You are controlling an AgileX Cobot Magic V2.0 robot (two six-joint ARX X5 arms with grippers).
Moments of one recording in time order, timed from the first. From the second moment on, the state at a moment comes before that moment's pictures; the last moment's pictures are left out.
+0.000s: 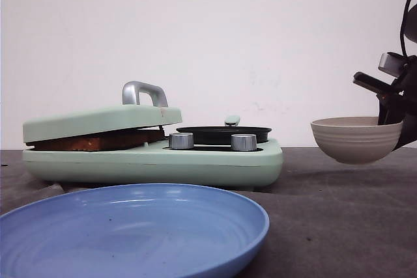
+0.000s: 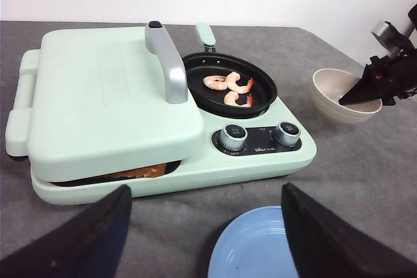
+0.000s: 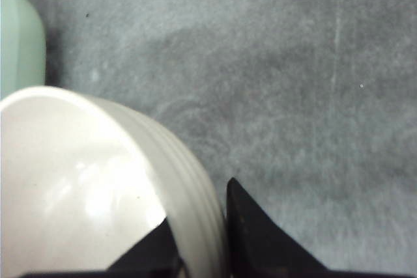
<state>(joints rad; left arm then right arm) -0.20 0.32 0.48 -0.42 0.37 -0.12 -0.07 1.72 1.09 -0.37 -0.42 0.33</state>
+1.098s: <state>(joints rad) -0.20 0.32 0.48 -0.44 0.37 -0.12 -0.07 1.80 1.09 -0.32 -0.43 0.35</state>
